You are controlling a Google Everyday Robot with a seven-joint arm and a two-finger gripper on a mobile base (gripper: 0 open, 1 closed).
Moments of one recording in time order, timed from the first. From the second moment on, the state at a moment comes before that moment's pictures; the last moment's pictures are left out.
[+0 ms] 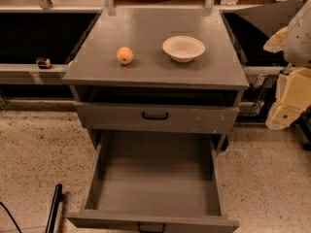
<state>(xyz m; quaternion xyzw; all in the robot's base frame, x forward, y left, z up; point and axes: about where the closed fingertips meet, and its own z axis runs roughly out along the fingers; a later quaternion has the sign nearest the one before) 0.438 -0.216 0.978 -0.60 0.78 -0.04 0.16</state>
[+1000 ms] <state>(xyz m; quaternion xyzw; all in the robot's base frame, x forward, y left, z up) 0.525 -0.217 0.948 -0.60 0.78 -0.01 0.17</state>
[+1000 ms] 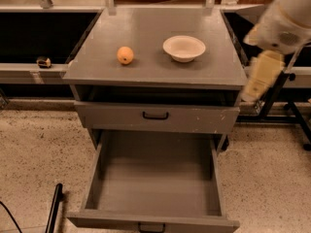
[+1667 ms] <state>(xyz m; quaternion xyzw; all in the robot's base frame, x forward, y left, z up) 0.646 -0.150 0.897 -0.64 0.75 0.03 0.15</state>
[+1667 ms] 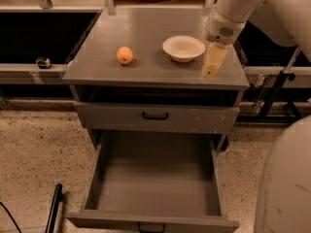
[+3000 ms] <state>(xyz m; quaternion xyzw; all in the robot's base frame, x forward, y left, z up) 0.743 -0.084 0.945 -0.64 0.70 0.04 0.32</state>
